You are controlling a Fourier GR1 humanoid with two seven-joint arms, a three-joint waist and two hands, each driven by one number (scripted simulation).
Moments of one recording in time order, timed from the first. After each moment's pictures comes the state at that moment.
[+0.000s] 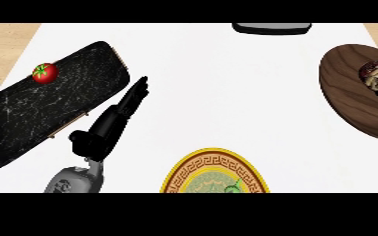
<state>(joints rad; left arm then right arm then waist) -0.14 0.16 -0.23 -1.59 0.06 -0.09 0.06 -0.45 -0.76 -0.11 -1.05 0.61 -0.05 -0.22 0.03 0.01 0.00</state>
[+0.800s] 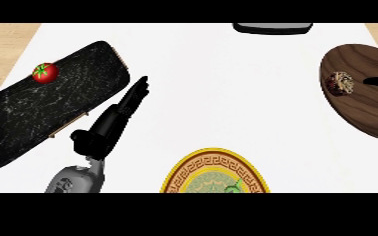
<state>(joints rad) -0.14 0.14 -0.22 -1.57 0.04 -0.11 0.05 -0.77 -0.75 -0.23 -0.49 0.51 0.10 -0.49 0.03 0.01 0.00</state>
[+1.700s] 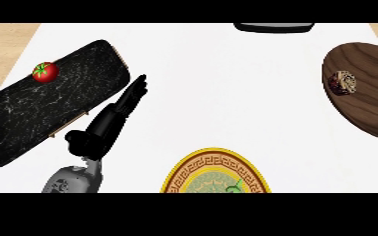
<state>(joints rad) -0.14 0.14 -0.21 -1.60 0.04 -0.12 0.06 -0.71 -1.05 -0.57 -0.17 0.25 0.27 -0.58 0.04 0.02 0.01</state>
